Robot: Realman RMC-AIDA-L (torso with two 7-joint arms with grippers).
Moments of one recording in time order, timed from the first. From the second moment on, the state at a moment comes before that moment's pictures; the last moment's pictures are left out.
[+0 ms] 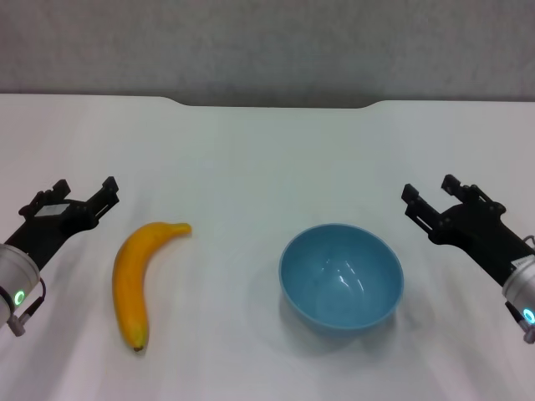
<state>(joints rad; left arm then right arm) -0.33 -2.02 -1.36 -0.51 -0.05 -0.67 2.52 0.38 1.91 0.65 0.60 -2.33 -0.84 0.25</state>
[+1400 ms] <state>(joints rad) -0.34 -2.02 -1.37 -0.50 0.01 -0.63 2.46 0.37 2.00 1.46 1.26 -2.59 0.59 -0.06</state>
